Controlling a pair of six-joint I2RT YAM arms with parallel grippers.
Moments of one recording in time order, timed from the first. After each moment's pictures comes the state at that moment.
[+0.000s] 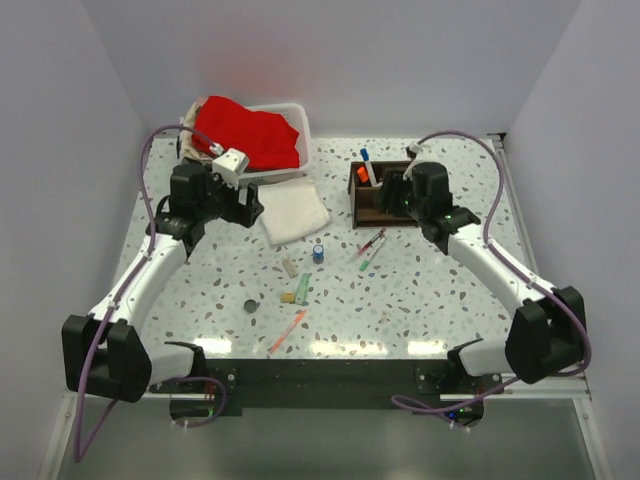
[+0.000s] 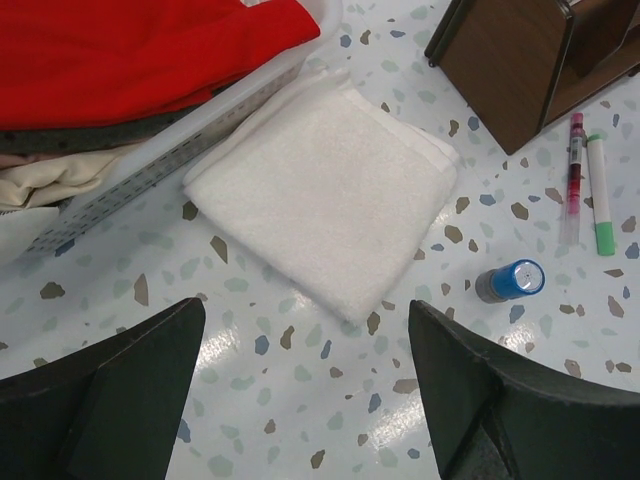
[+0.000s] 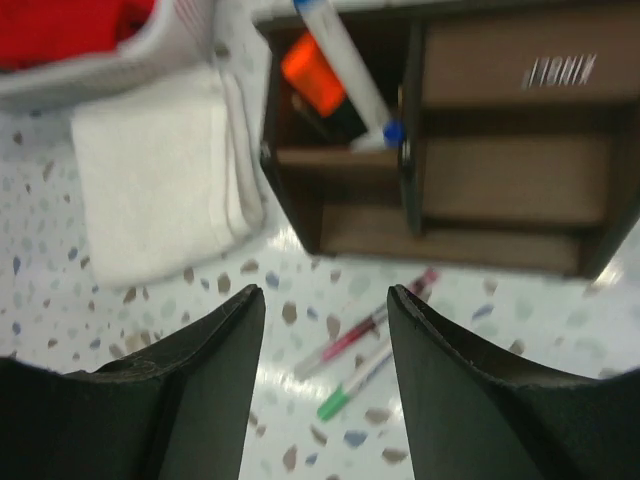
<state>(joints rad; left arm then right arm) -0.16 1.26 0.96 -0.20 0.35 0.12 0.37 1.35 1.05 -0.14 0.05 0.37</state>
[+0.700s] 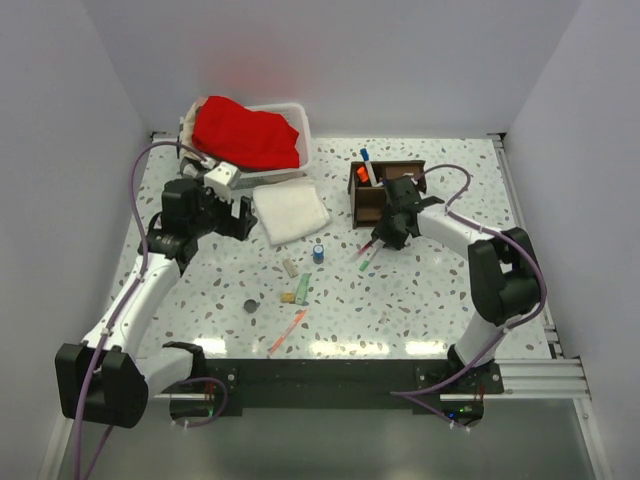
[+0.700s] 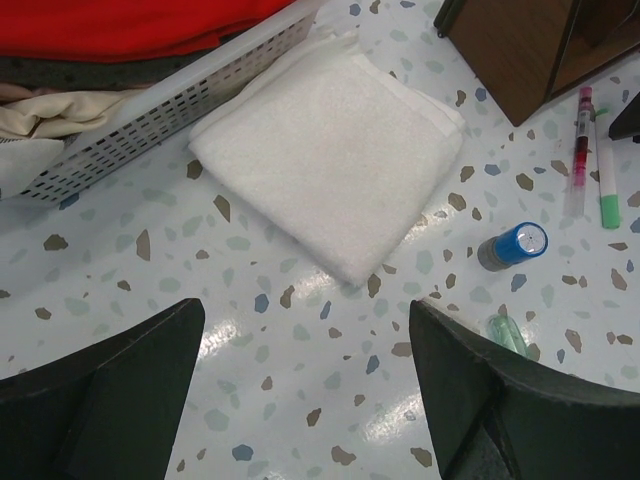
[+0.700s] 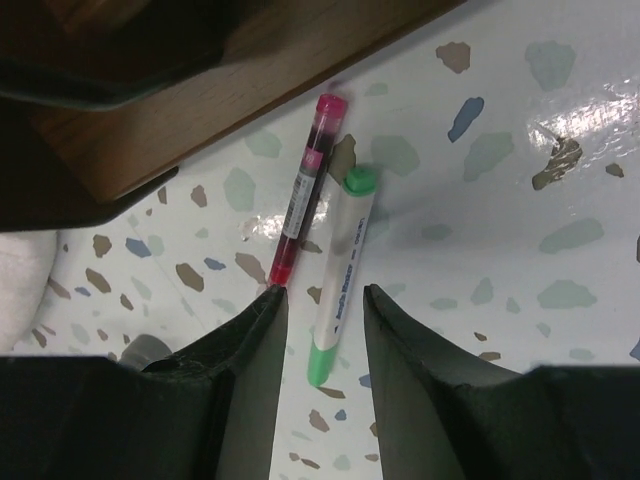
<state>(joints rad) -0.14 1.12 0.85 -0.23 0.34 0.12 0.37 1.72 1.11 -0.49 0.07 0.89</state>
